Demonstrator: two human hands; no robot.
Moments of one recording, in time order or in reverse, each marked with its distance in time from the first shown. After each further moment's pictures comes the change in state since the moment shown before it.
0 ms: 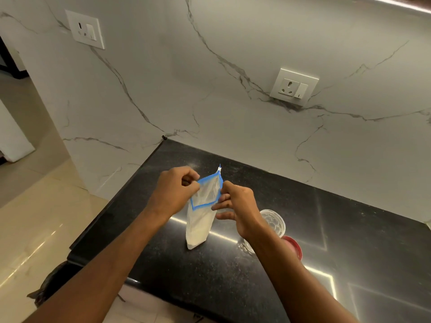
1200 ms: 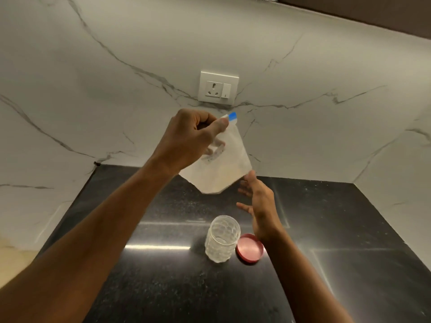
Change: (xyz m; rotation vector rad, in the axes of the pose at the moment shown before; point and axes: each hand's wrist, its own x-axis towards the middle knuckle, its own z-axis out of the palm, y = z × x) left_hand 0.084 0.199 0.033 -0.377 -0.192 0.368; right_hand -0.001 -0.013 -0.143 0.186 0.463 -0.217
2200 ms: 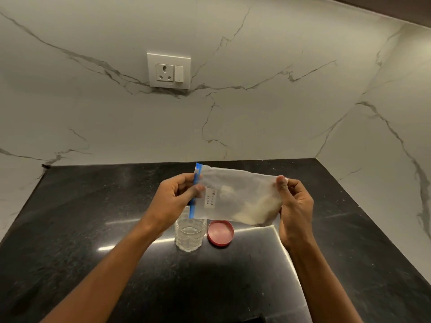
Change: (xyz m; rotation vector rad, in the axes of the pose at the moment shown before) left_hand -0.085 -0.108 0.100 -0.391 -0.258 -0.291; right_hand -0.037 0.003 -0.142 0.089 0.286 -0.323
